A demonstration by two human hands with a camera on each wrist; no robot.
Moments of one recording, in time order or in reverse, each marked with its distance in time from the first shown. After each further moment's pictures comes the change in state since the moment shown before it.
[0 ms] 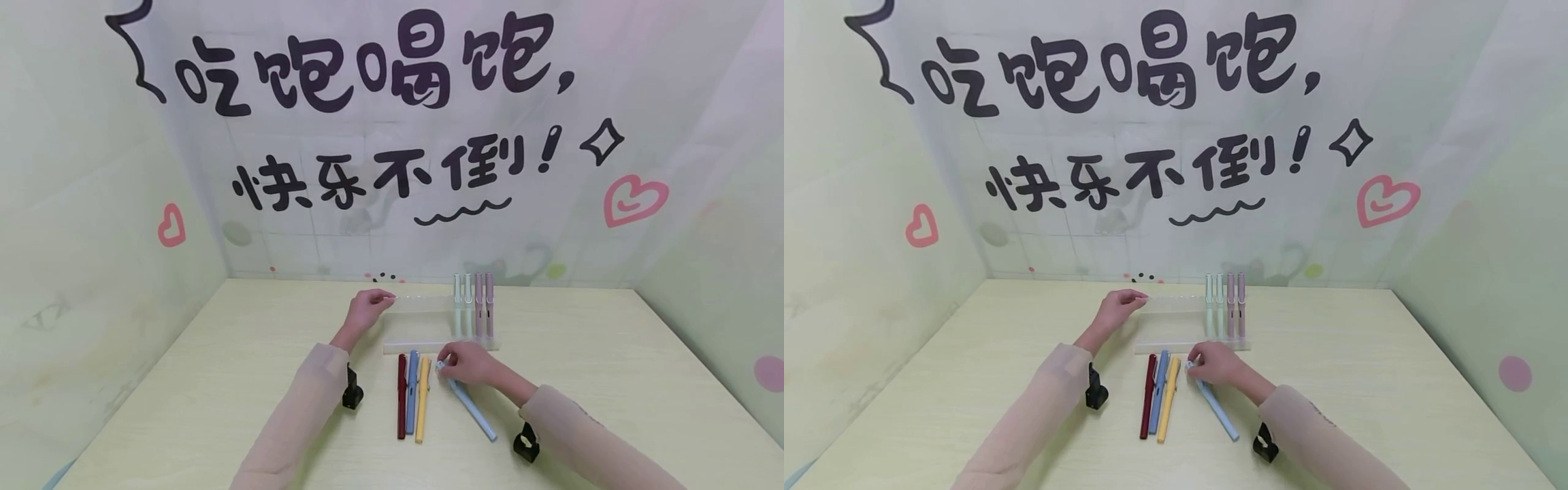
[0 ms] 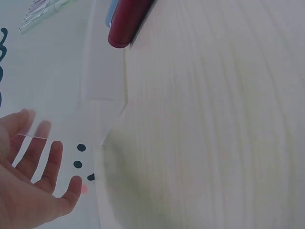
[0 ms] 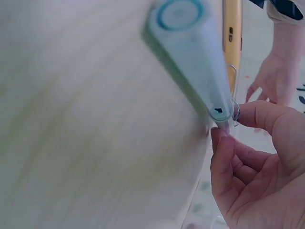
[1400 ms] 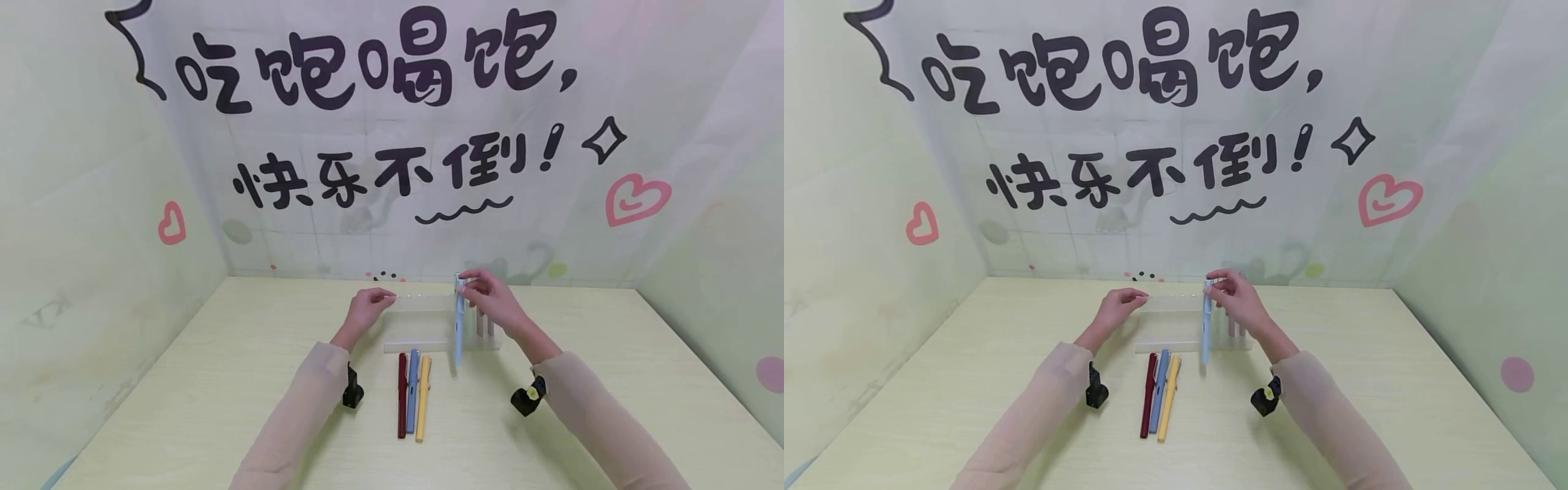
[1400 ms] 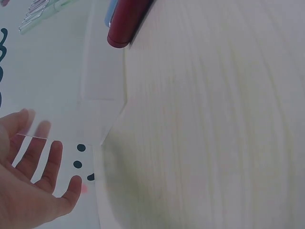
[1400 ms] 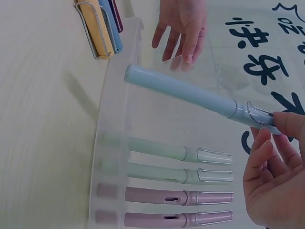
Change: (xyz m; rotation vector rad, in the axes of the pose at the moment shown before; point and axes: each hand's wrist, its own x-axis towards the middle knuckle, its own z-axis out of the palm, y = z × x) left_hand 0.000 -0.002 0.000 -0.007 -0.001 0.003; right_hand 0.018 -0.006 -0.079 0.548 0.359 -0.008
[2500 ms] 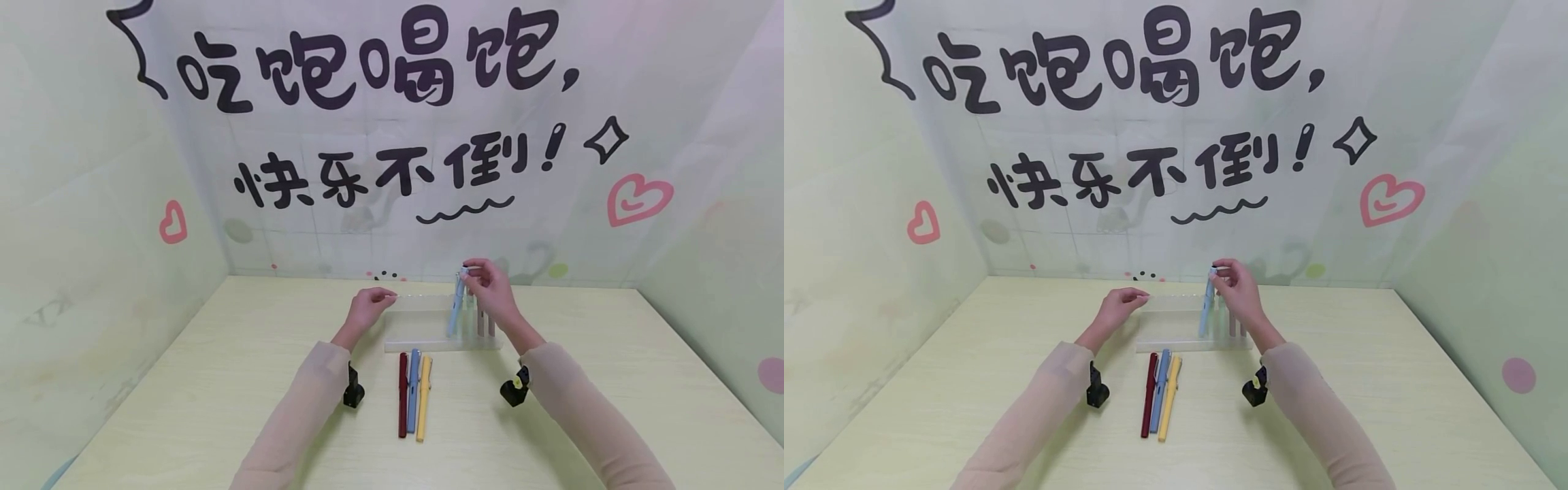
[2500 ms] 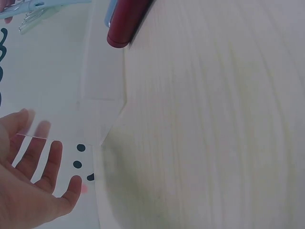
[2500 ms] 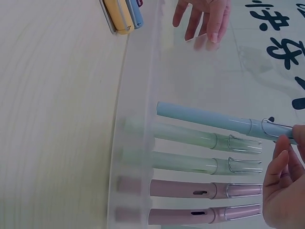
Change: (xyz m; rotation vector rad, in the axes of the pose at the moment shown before) left_hand 0.001 0.002 -0.001 0.003 0.004 -0.016; right_hand 0.022 0.016 0.008 0.029 0.223 -0.073
